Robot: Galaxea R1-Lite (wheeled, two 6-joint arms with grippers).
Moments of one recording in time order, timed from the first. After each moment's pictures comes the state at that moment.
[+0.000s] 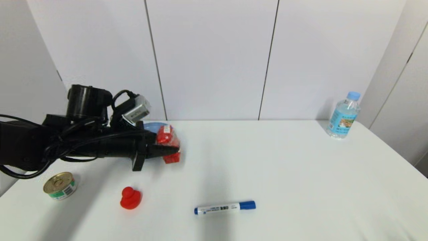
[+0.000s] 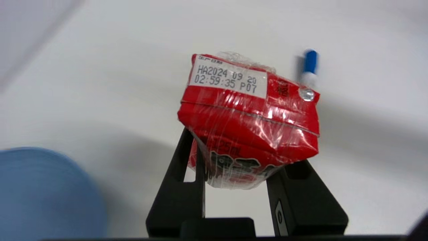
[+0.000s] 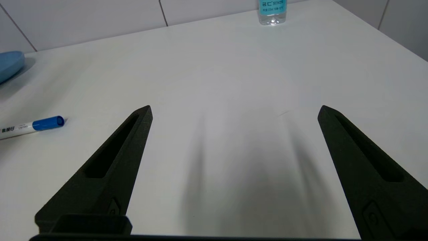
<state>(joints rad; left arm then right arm) -0.26 1.70 -0.93 -0.19 -0.81 0.55 0.00 0.00 0.00 0.02 -0.03 0.16</state>
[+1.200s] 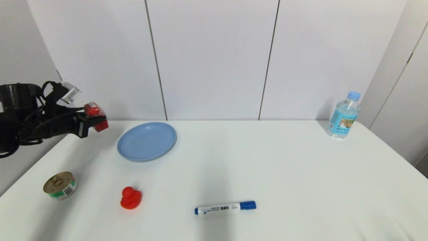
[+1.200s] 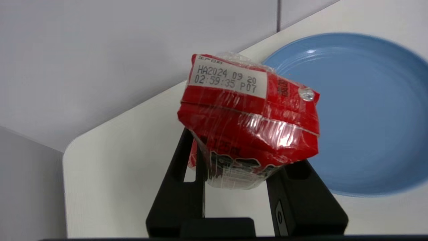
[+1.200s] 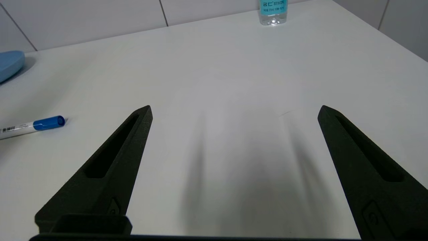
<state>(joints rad) 0.28 1.89 -1.05 -0.43 -0.61 0.50 0.00 0.00 0.00 0.02 -0.03 0.16</state>
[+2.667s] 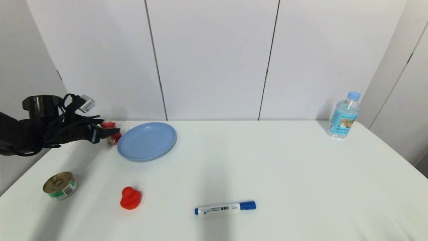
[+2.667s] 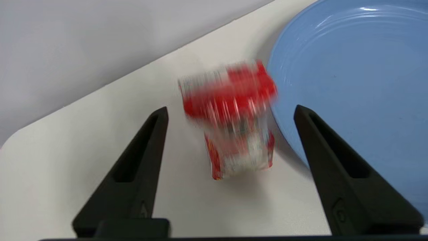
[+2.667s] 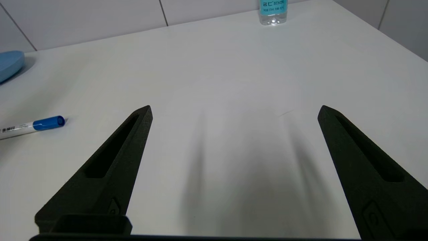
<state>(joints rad) 0.27 2.08 -1.16 -0.42 -0.61 0.51 0.00 0.00 0.00 0.02 -0.03 0.16</state>
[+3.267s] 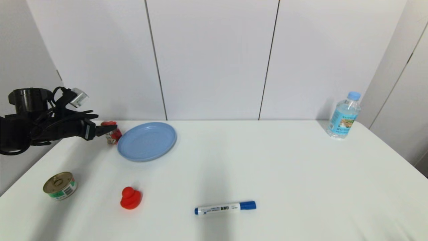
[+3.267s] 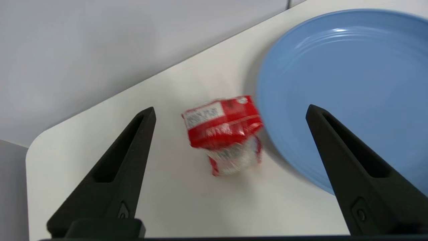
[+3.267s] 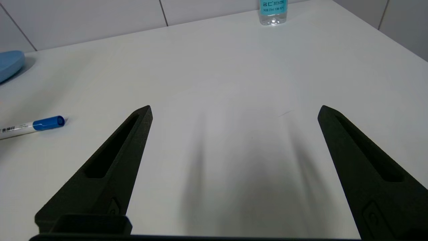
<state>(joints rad) 0.27 1.97 -1.11 -0.38 -0.62 0.50 0.00 0.00 0.00 0.02 -0.03 0.16</state>
